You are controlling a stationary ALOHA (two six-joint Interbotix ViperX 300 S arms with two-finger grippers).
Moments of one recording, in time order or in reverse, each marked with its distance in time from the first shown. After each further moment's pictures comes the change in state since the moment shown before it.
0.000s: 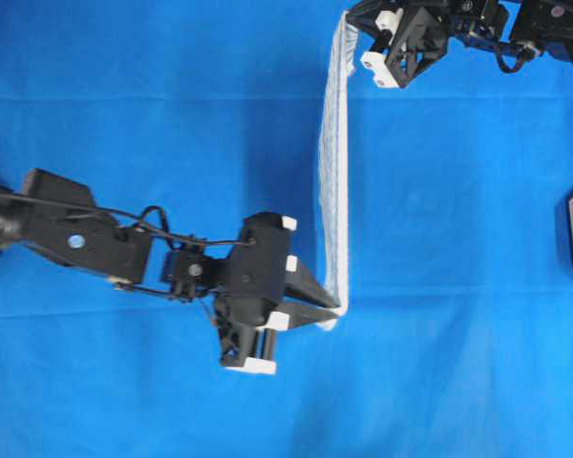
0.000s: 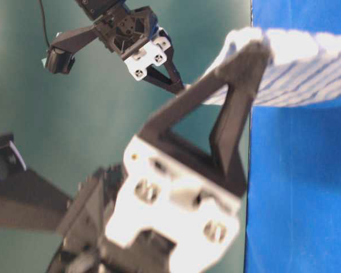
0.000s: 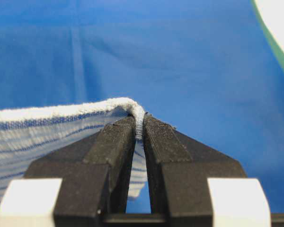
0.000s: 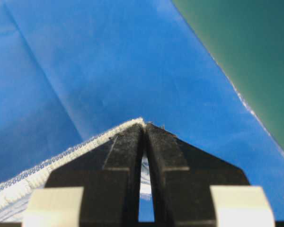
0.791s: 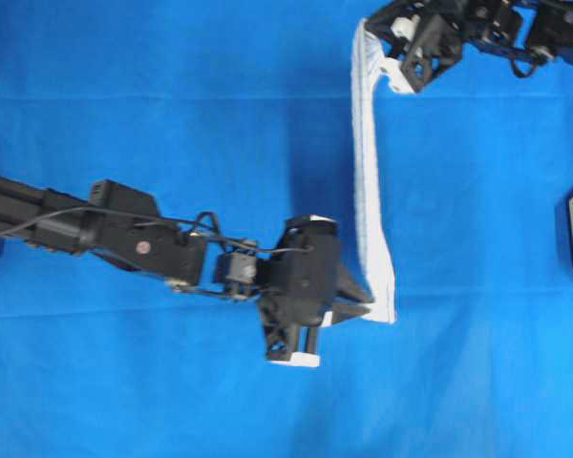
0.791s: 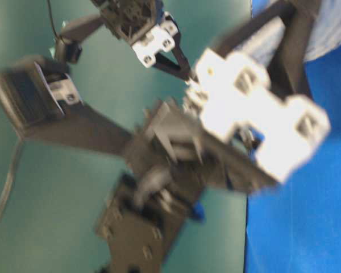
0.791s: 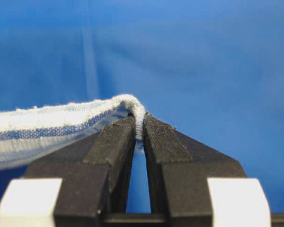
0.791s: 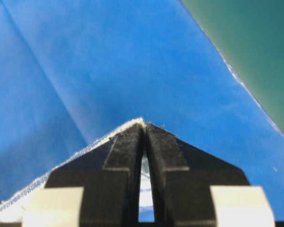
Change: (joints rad) left arm 0.028 0.146 -0.080 -0.003 -0.017 0.012; right arm -0.012 0.014 0.017 0.000 0.021 0.000
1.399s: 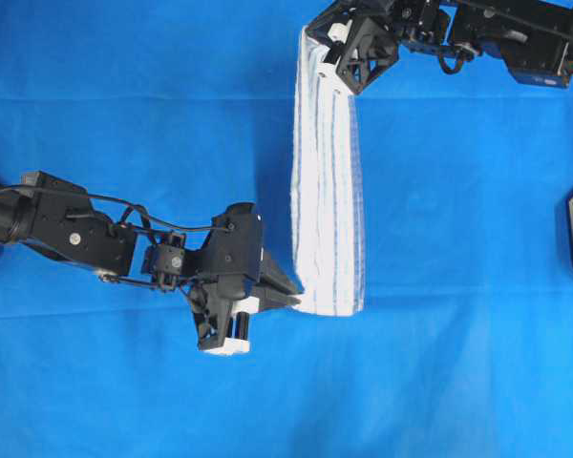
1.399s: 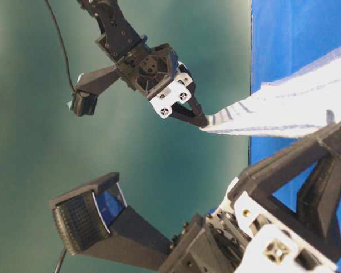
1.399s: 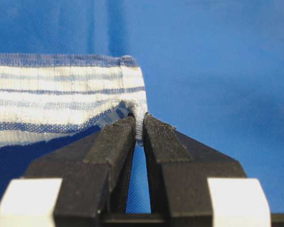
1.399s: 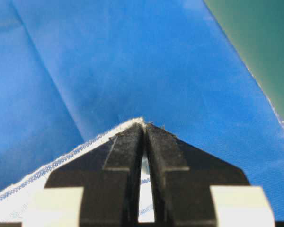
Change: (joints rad) left arm -0.006 -0.124 0.268 -0.005 -0.098 -0.121; right arm 0.058 0.184 -0.170 -0.002 -0.006 -0.003
